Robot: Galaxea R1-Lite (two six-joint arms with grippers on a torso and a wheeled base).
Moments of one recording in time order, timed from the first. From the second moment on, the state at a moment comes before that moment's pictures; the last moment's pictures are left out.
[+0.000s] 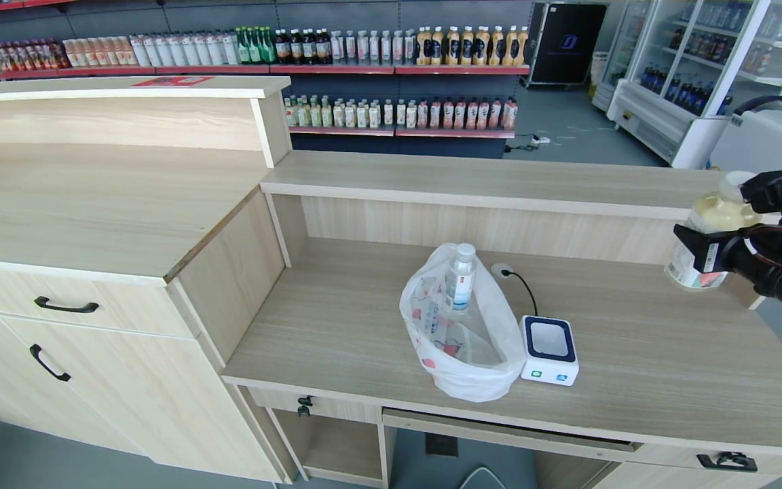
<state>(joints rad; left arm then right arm) 0.00 0.00 0.00 0.00 0.00 0.00 -0.20 1.79 -0.76 -1.03 0.10 -0.24</state>
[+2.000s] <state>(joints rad) 0.00 0.00 0.00 0.00 0.00 0.00 -0.04 2.19 -0.84 -1.03 0.90 -0.50</state>
